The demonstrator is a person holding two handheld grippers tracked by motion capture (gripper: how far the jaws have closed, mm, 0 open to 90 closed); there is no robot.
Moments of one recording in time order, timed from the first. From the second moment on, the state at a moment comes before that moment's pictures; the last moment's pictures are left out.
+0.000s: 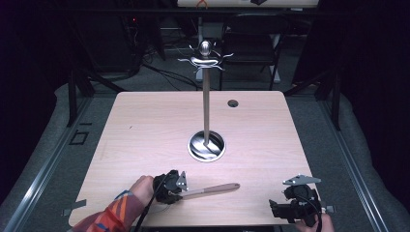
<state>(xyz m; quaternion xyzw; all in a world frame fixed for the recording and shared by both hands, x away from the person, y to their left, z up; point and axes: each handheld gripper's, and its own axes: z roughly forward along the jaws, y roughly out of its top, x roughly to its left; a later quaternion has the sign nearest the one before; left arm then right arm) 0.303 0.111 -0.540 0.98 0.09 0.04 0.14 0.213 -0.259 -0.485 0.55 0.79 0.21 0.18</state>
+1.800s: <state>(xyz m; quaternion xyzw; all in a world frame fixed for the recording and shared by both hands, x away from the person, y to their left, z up) 0.314 0.037 -0.536 0.99 0.13 0.05 0.09 0.214 -0.257 -0.486 0.54 0.80 0.21 0.17</state>
